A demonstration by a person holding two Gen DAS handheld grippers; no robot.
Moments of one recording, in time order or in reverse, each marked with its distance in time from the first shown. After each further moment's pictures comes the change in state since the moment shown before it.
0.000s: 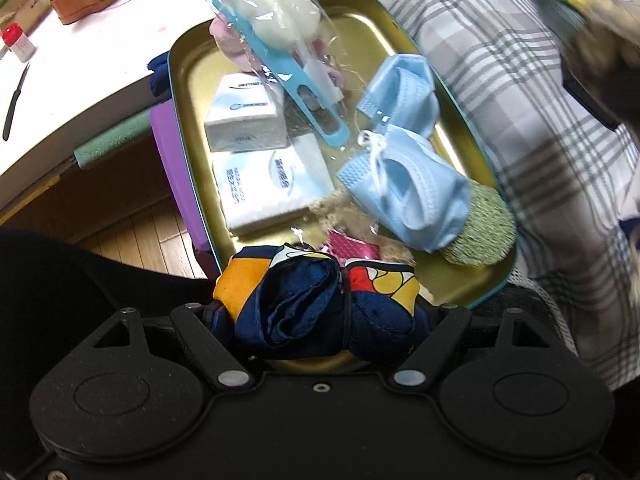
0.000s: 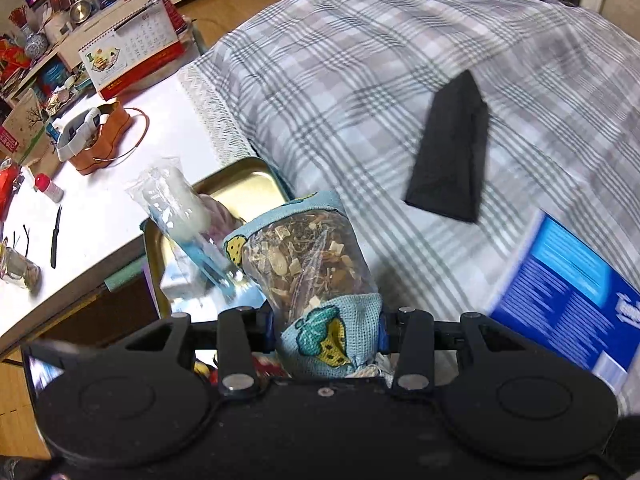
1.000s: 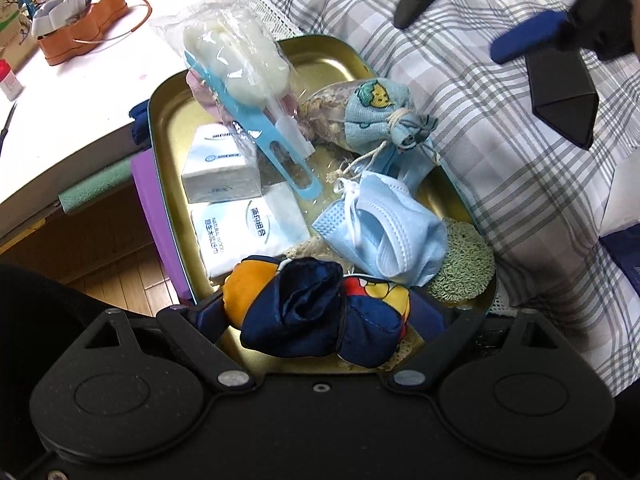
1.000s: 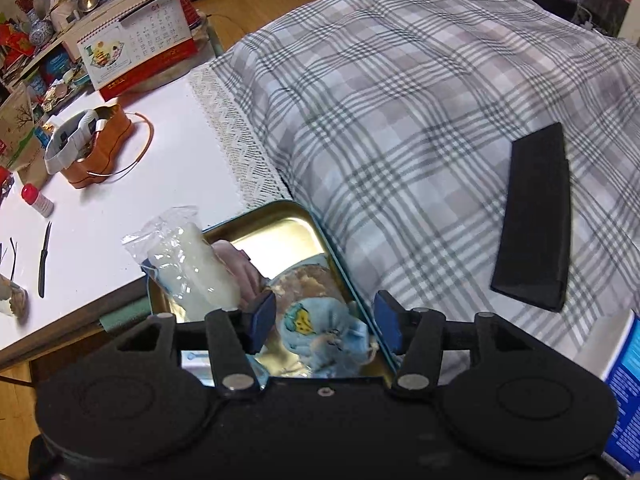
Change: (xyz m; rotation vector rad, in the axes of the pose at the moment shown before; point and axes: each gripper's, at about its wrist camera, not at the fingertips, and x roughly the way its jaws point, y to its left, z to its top) left arm -0.008 -0.008 -0.003 0.052 -0.148 -0.051; right arm 0.054 0.042 0.053 -0.035 -0.026 -0.016
